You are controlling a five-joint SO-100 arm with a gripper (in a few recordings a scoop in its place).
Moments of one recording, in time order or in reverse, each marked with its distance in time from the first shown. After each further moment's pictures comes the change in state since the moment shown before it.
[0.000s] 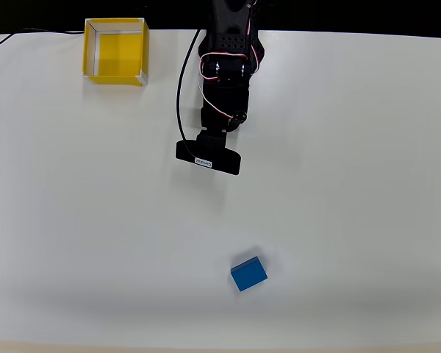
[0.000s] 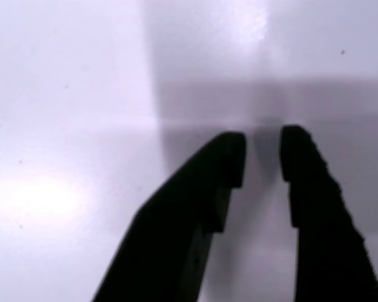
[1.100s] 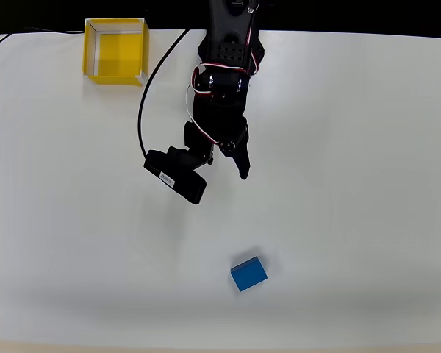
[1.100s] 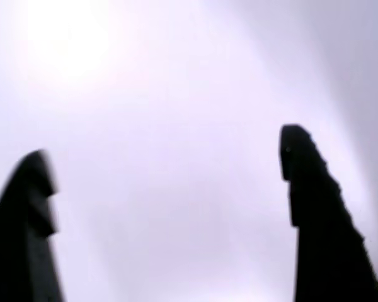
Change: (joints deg) arm 3.4 -47.5 -44.9 -16.1 23.5
